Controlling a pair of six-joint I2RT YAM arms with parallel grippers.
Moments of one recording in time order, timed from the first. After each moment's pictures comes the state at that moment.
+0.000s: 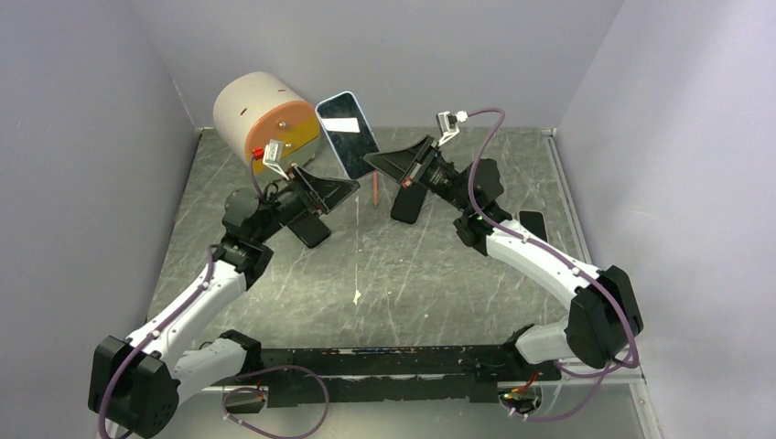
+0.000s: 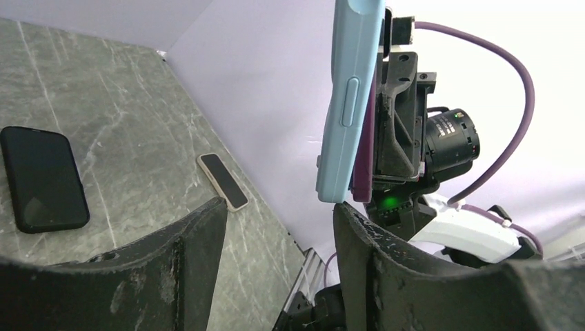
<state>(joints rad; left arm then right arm) -0.40 1.03 0.70 0.56 0.48 -0.98 0.62 1.36 0.99 0.75 -0.45 1.16</state>
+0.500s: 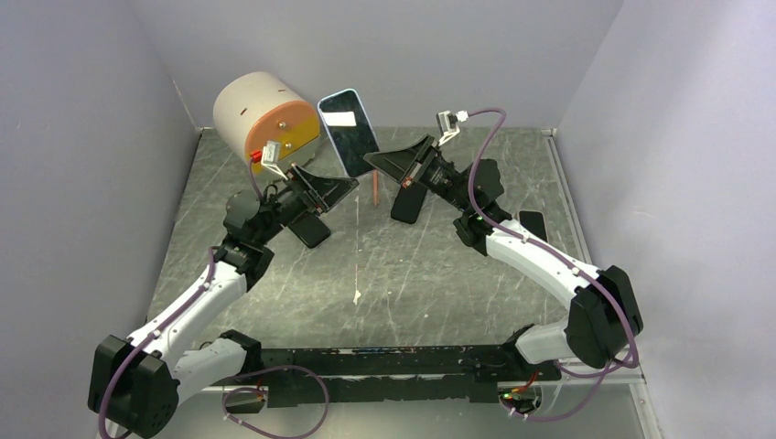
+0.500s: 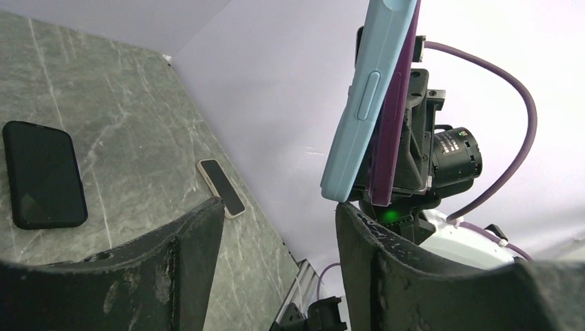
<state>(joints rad) -0.41 1.02 0.68 0.58 0.42 -1.04 0.62 1.36 0.99 0.77 -0.45 1.16</state>
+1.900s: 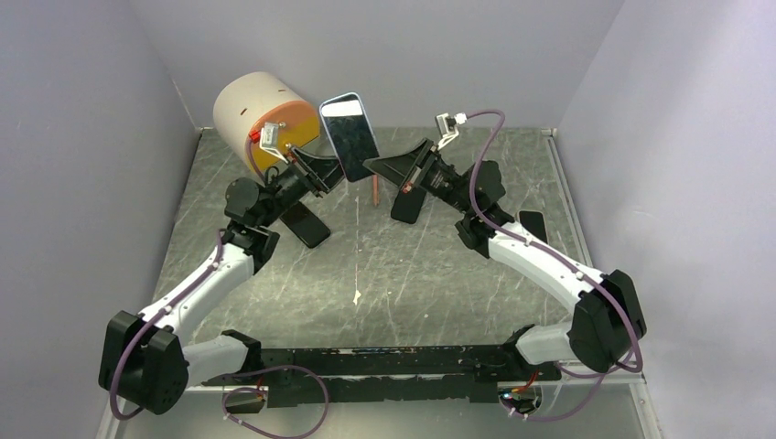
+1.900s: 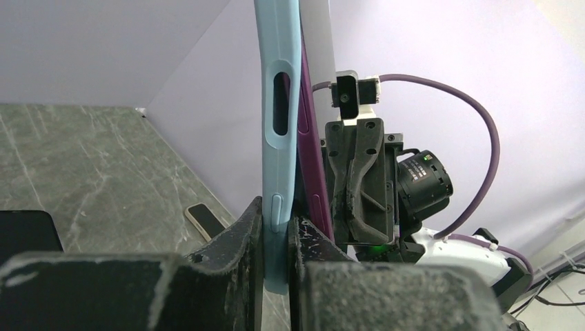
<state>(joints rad) -0.39 1.15 0.79 0.78 0.47 -1.01 0.62 1.34 0.98 0.74 -0.48 1.12</state>
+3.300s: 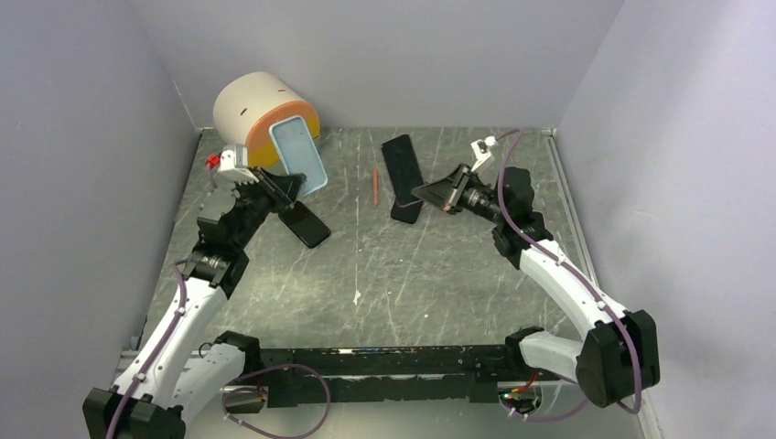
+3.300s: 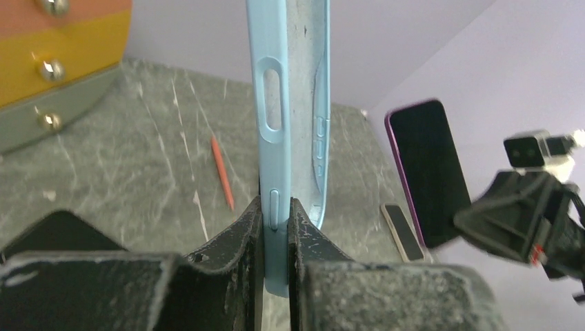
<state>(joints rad) -0.26 0.88 0.76 0.16 0.14 -0.58 0.37 1.15 0.81 0.30 -0.62 0.88</state>
